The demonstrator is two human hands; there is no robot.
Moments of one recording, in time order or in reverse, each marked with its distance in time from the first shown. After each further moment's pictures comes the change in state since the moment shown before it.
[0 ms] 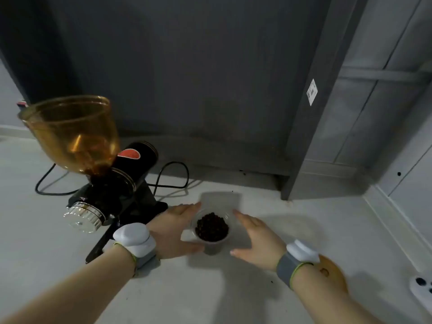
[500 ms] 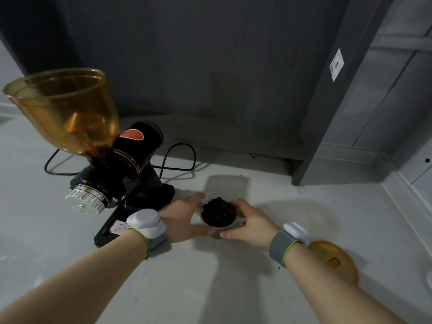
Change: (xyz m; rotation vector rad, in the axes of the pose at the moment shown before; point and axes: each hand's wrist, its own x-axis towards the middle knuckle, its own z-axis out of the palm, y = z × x) left_hand 0.015 -0.006 0.023 -0.184 0.012 -0.087; right_hand 0.031 -0.005 0.022 0.460 -0.015 0.078
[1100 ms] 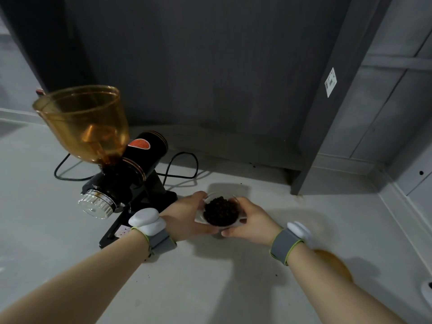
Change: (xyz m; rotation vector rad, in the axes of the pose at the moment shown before) left_hand -0.005 0.020 -0.018 -0.055 0.142 0.005; right_hand -0.002 -0.023 -0.018 0.058 -0.013 -0.039
